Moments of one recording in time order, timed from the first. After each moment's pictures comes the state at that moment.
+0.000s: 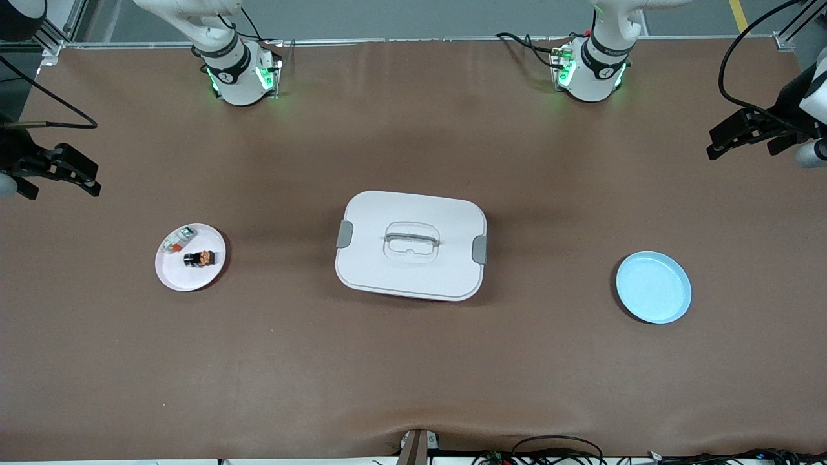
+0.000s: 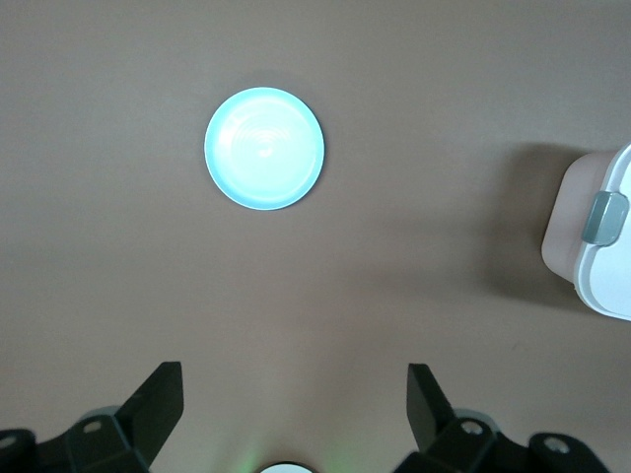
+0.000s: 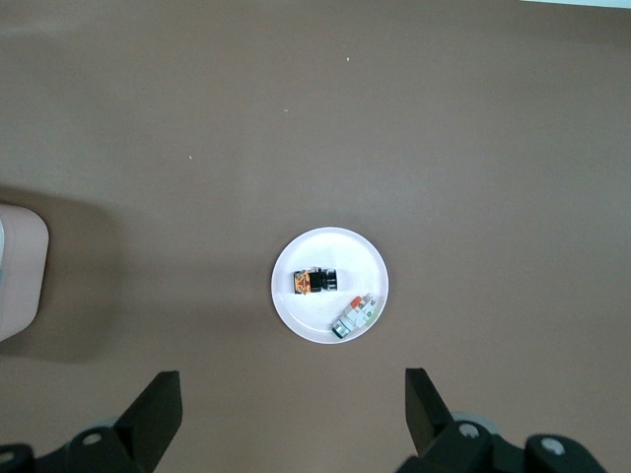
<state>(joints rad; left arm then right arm) 0.00 -0.02 -0.06 -1.51 0.00 1.46 -0.13 -0.08 0.00 0.08 -1.57 -0.05 1.65 -0.06</state>
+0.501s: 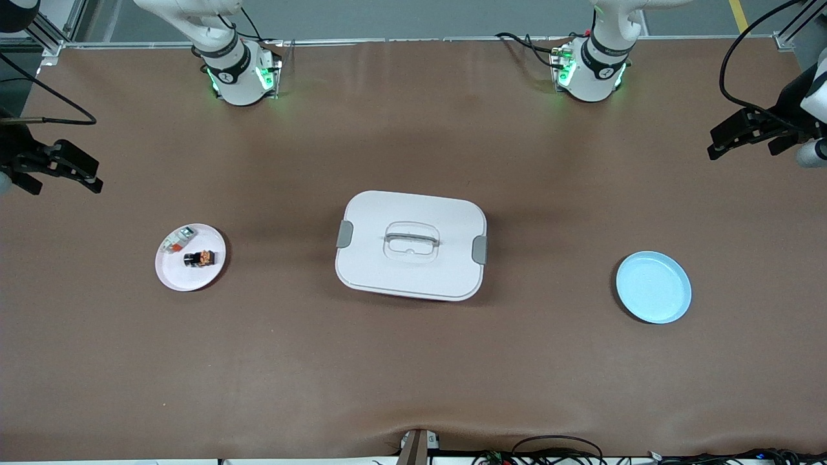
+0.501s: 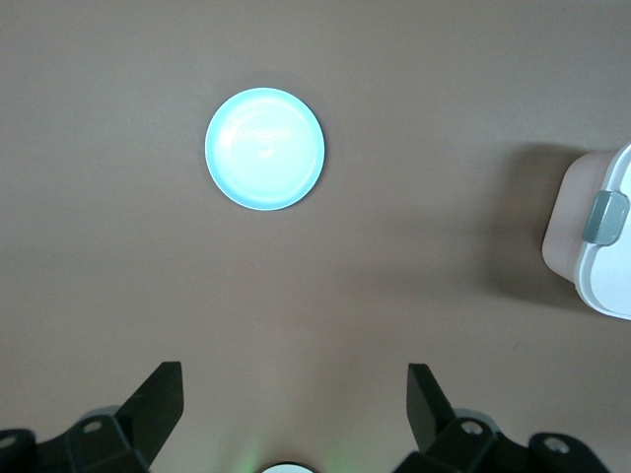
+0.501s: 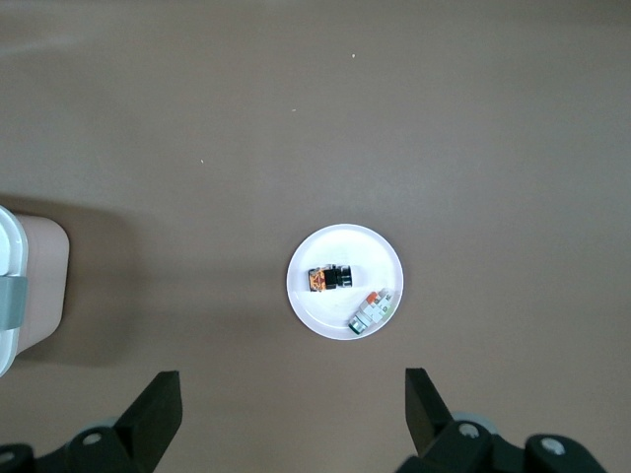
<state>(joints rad) 0.00 -0.02 -0.06 -1.51 0.01 1.46 -0.13 -0.08 0.00 0.08 -1.56 -0.02 1.64 -0.02</state>
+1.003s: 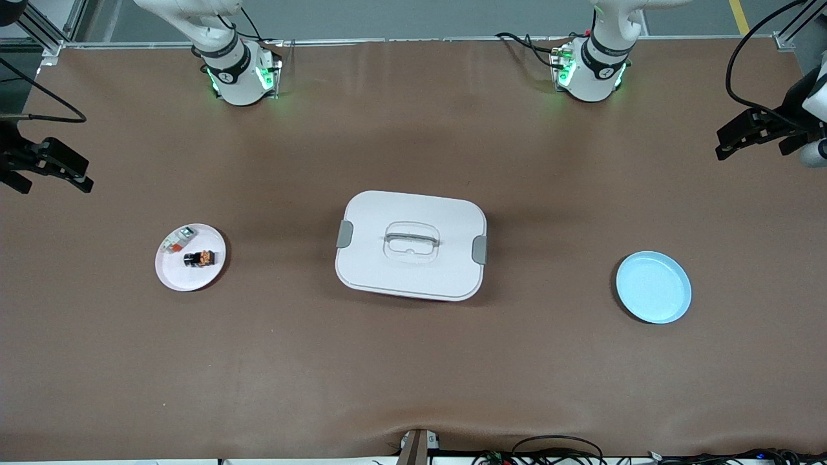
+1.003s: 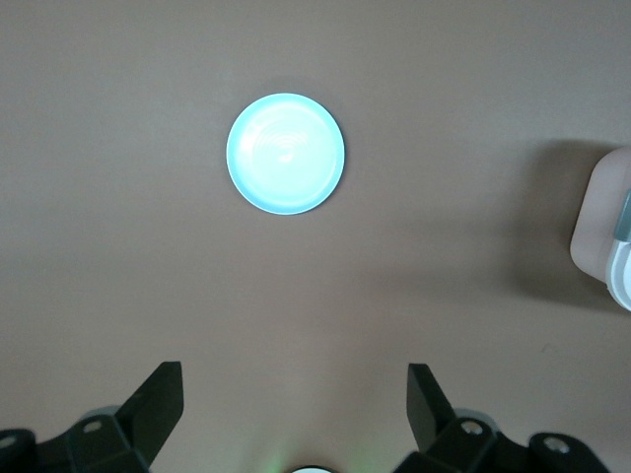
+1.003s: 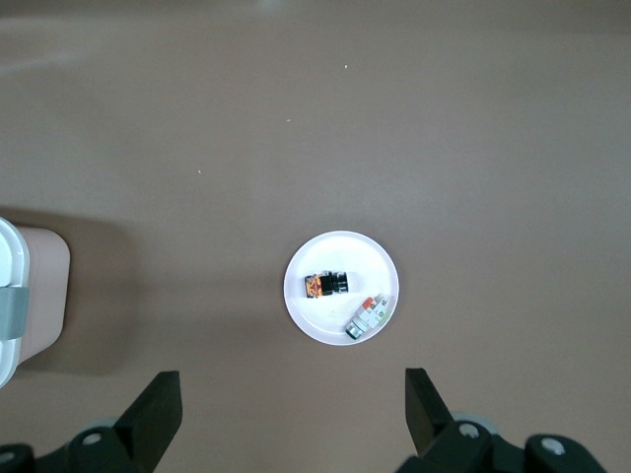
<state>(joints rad) 0.00 -0.02 -0.06 -1.51 0.05 1.46 -0.09 -0.09 0.00 0.08 -1.54 -0.01 1.64 -0.02</state>
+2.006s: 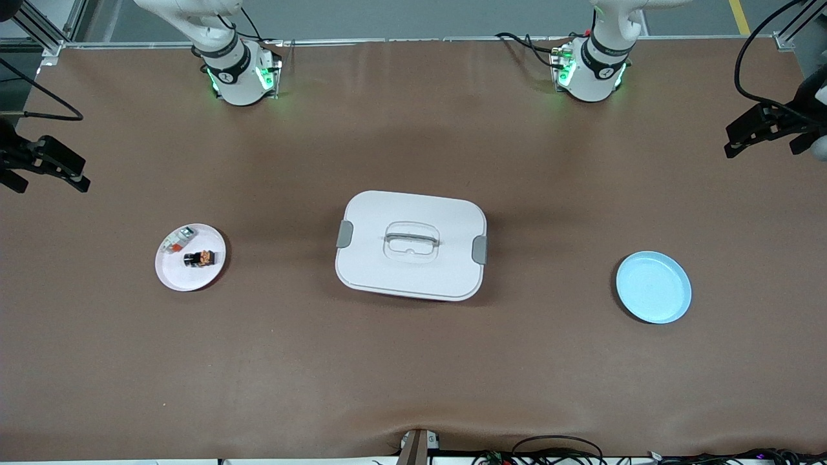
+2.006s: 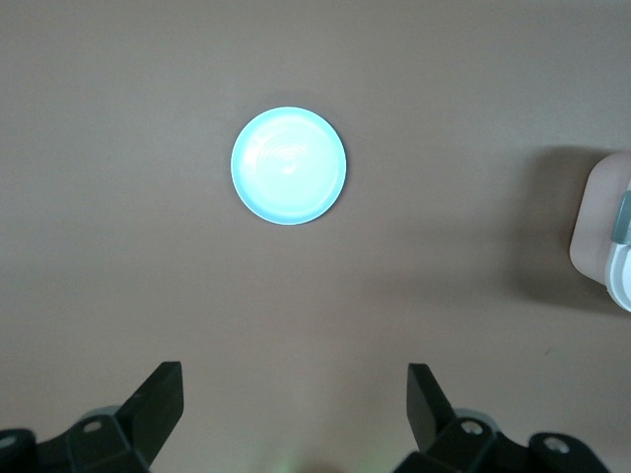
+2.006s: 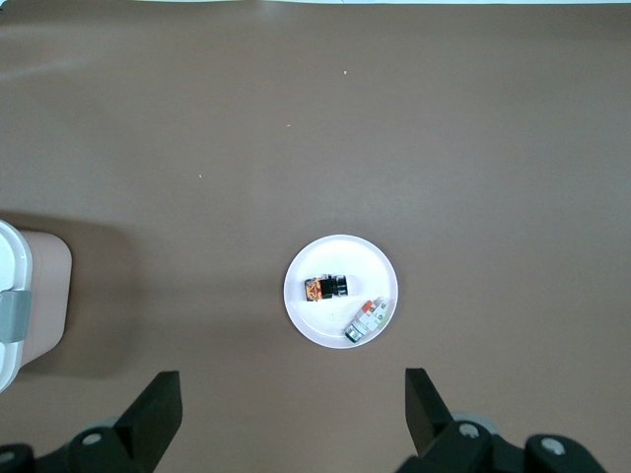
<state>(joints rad) 0.01 -0.02 -0.06 -1.49 0.05 1.47 -0.07 -0.09 0.00 0.08 -1.53 -0.01 1.64 -0.02</state>
